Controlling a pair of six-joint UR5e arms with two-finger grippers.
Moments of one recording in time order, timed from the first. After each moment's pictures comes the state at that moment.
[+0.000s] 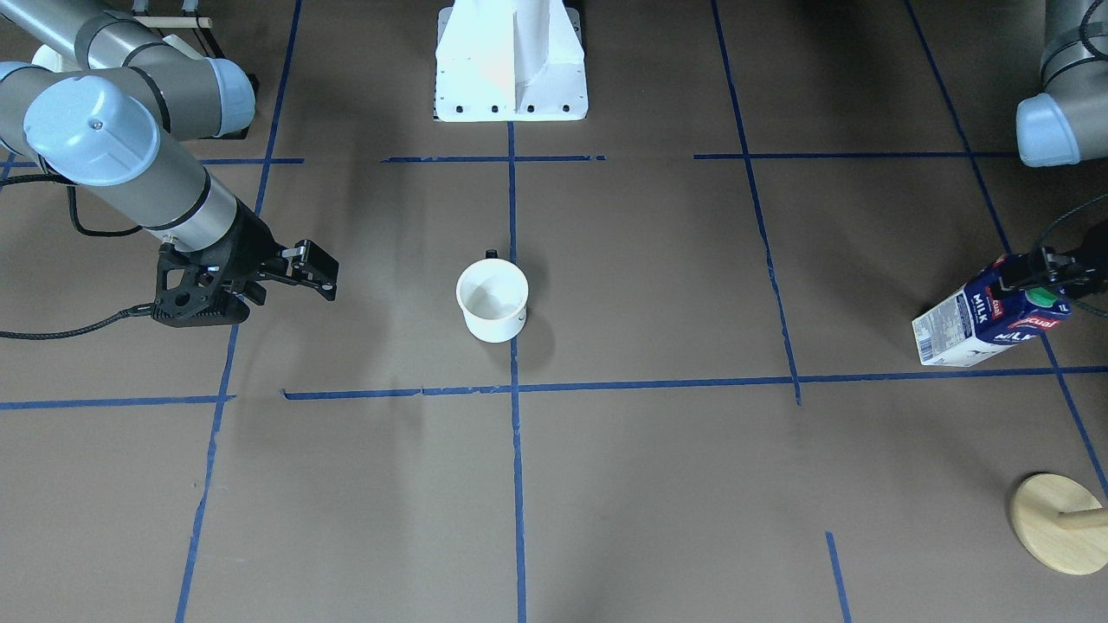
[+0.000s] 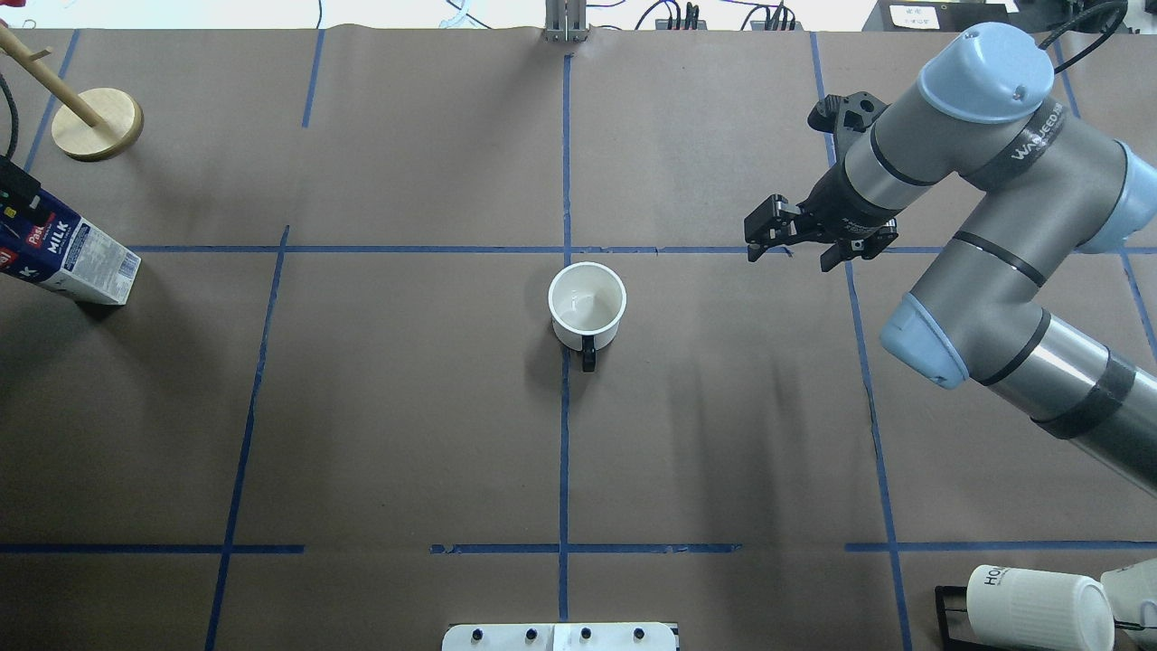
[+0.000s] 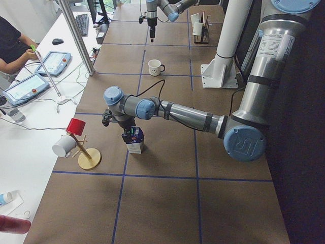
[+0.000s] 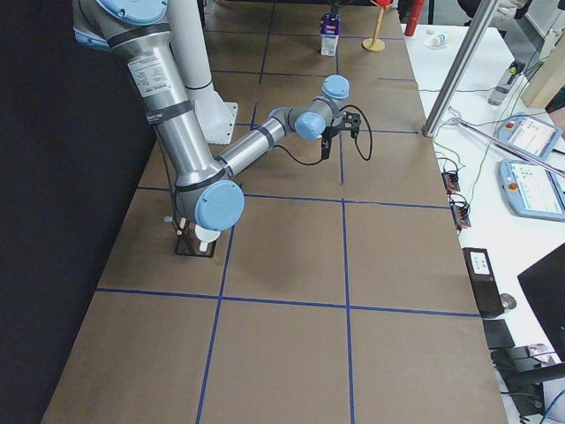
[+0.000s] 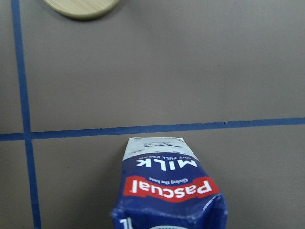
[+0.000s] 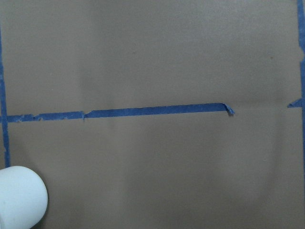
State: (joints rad) left arm -1.28 -1.79 -1.57 -1.55 -2.40 -0.28; right arm 0.85 -1.15 1.73 -1.39 2.23 1.05
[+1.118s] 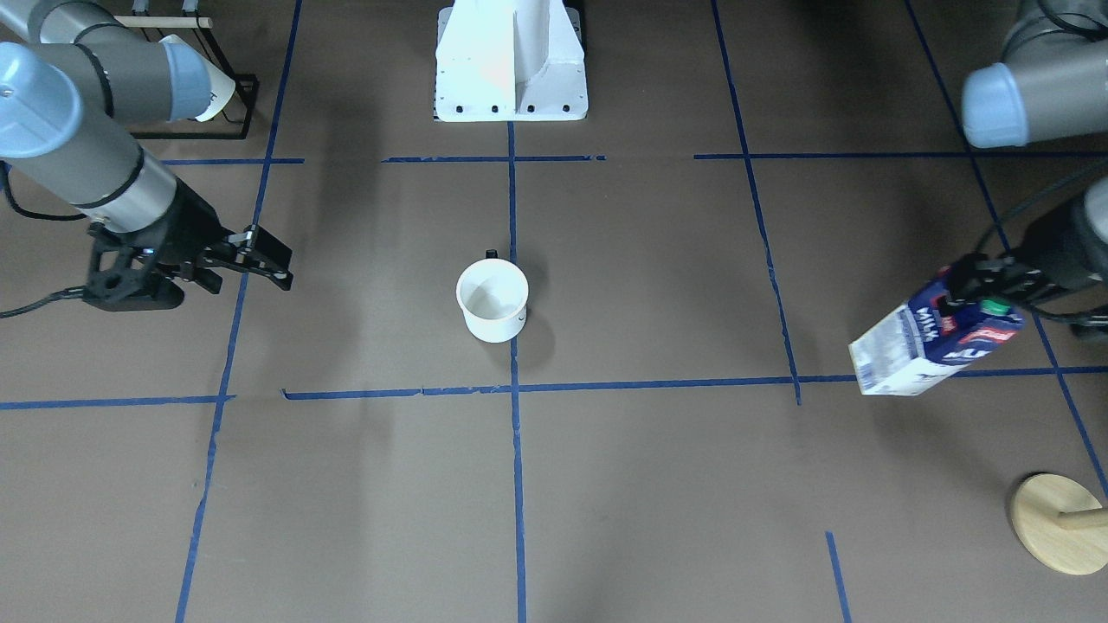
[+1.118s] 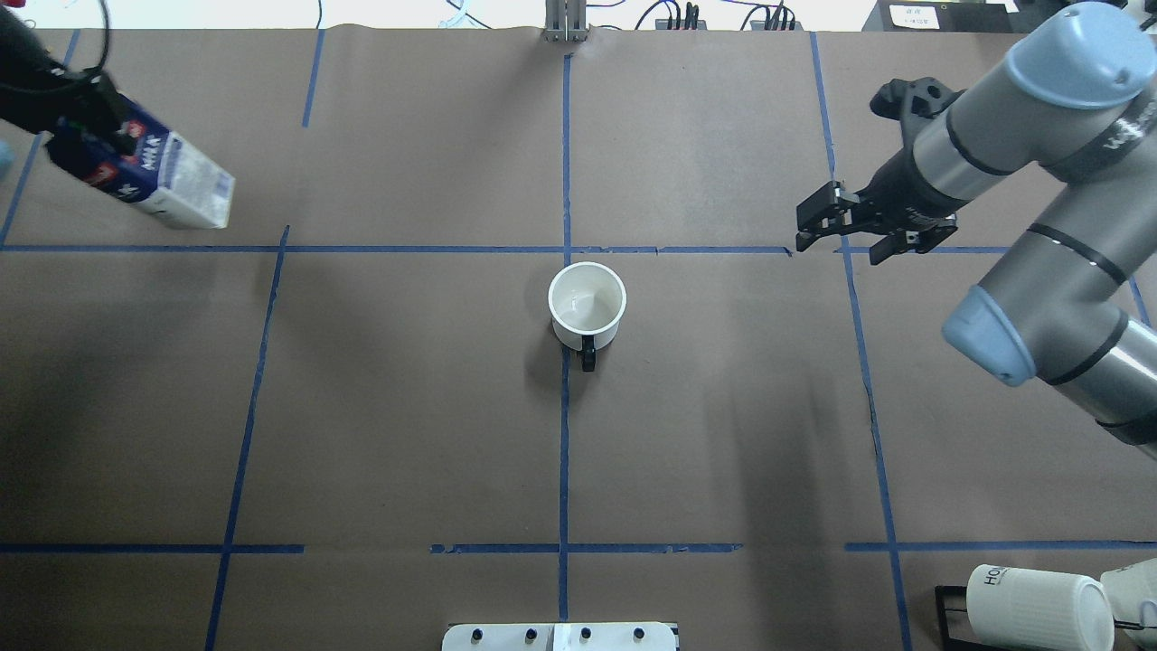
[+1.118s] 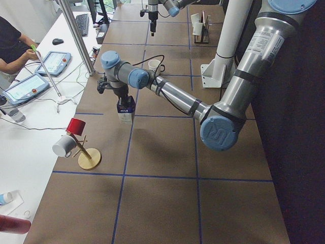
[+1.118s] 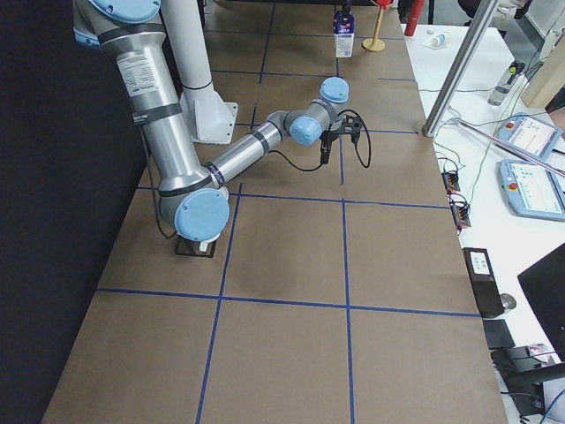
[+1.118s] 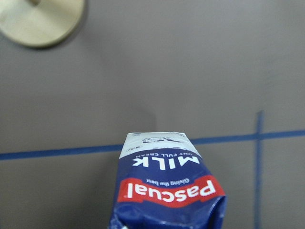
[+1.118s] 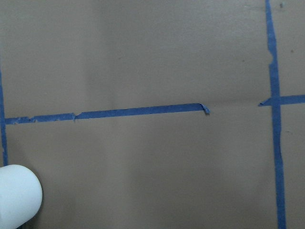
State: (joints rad) left arm -1.18 -2.03 -1.70 -1.45 -2.41 -0.60; right arm 0.94 -1.26 1.82 -1.39 2.28 1.02
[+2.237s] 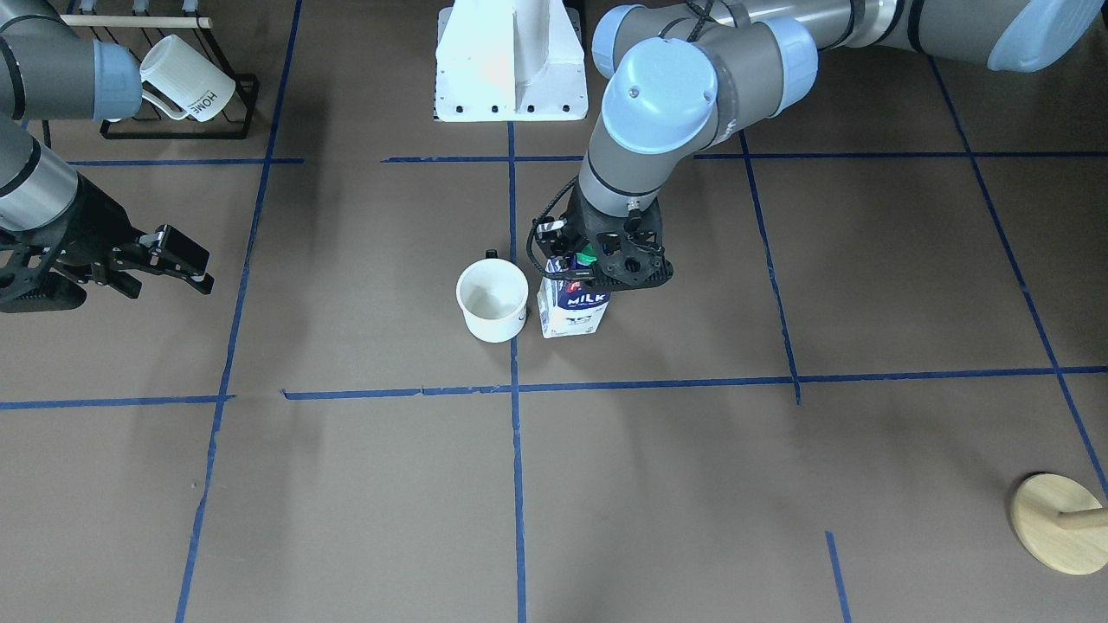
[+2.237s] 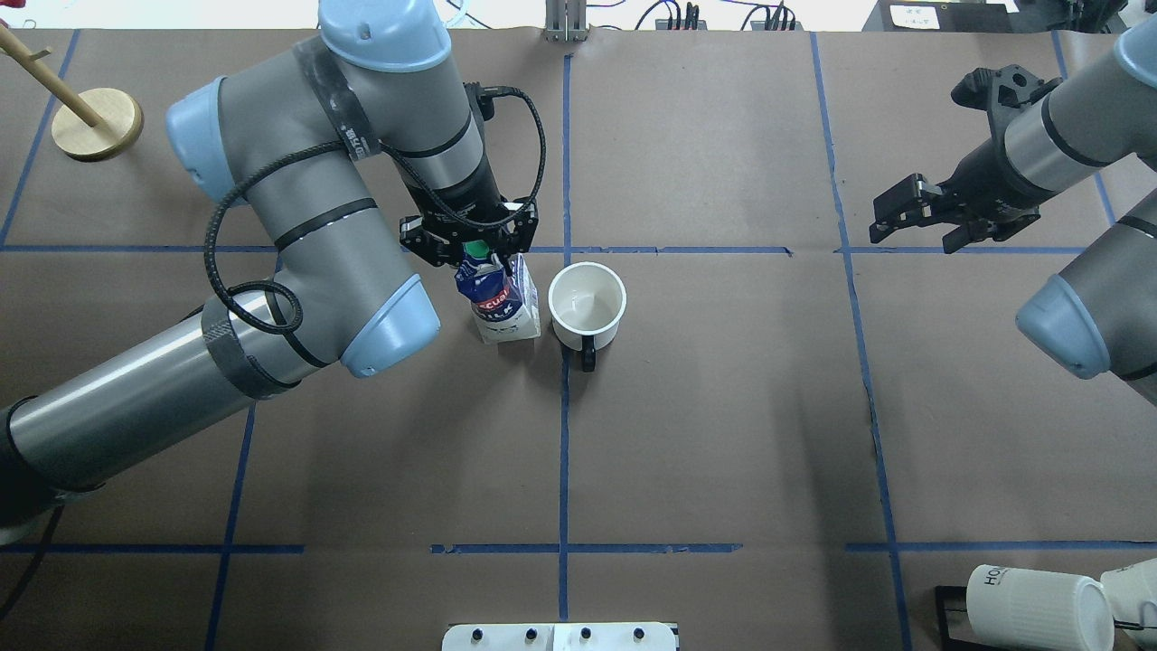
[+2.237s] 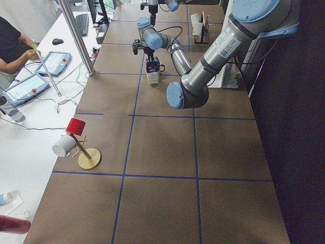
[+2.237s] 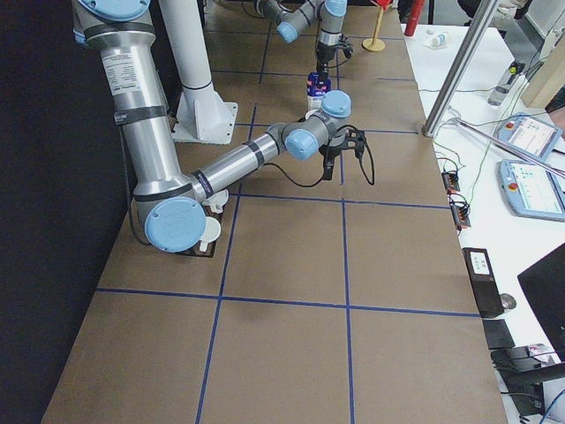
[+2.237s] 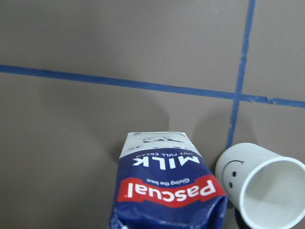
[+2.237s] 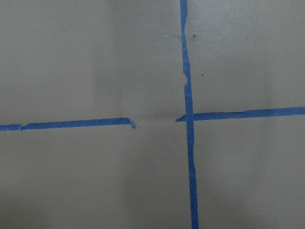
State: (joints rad) left arm -0.72 -2.42 -1.58 -1.44 -2.20 -1.19; right arm 1.01 -1.34 1.84 -1.39 2.29 0.91
